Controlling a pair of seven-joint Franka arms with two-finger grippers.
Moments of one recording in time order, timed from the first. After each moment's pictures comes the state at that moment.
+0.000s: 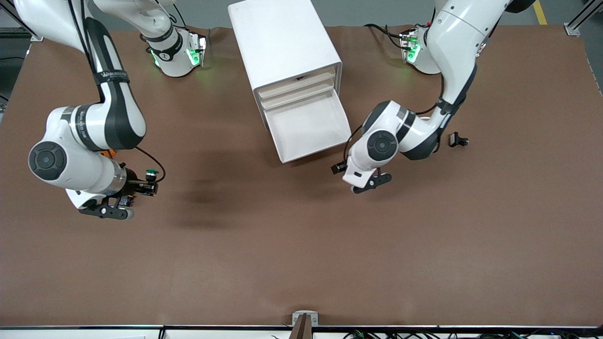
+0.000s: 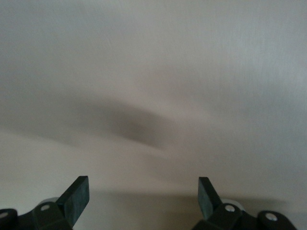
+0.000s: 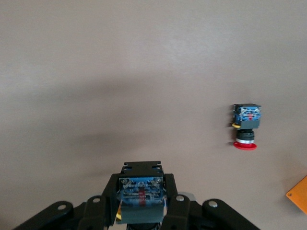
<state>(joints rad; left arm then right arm) -0.31 0.58 -0.34 -1.80 -0.04 2.20 -0.97 0.18 0.38 -0.11 -1.74 0.05 1.99 0.21</state>
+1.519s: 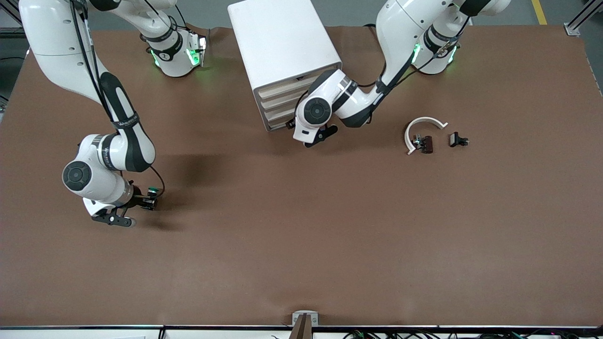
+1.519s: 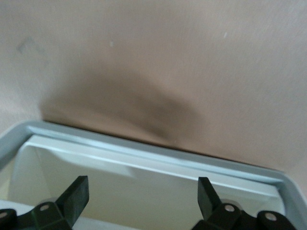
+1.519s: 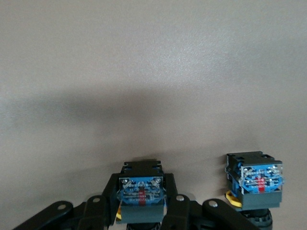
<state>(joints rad) -0.56 0.64 -0.41 -1.82 -0.26 2.20 -1.28 0.08 0.57 -0.11 -1.92 0.04 2.45 0.15</state>
